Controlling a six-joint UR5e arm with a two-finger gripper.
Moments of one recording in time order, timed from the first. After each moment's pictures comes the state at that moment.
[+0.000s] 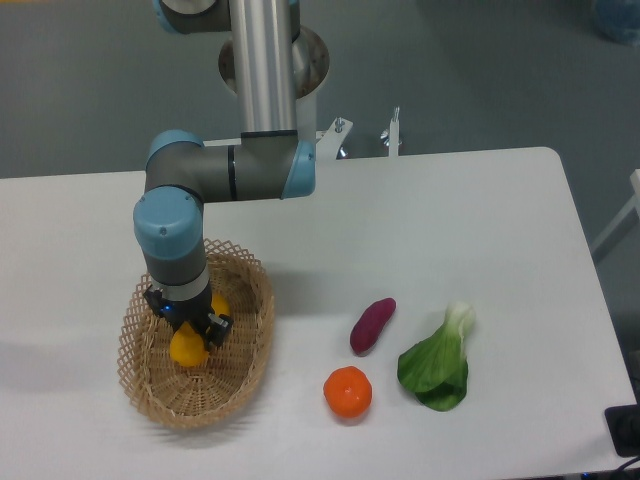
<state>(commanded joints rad) 2.04 -2.00 -1.76 -0.76 1.51 0.55</state>
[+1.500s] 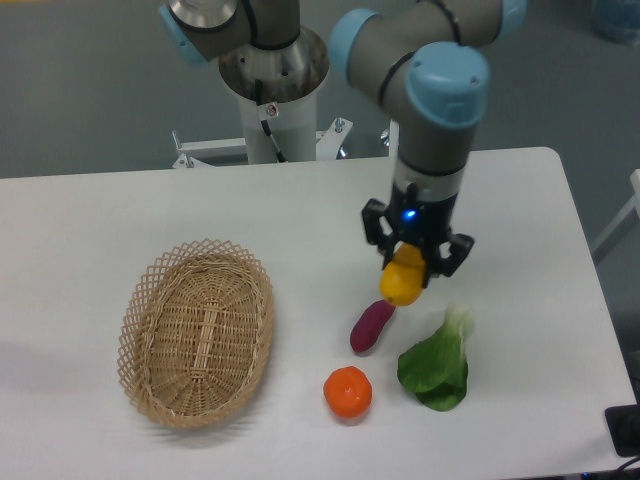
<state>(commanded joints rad) 2.63 -1.81 -1.55 -1.19 1.42 1.18</state>
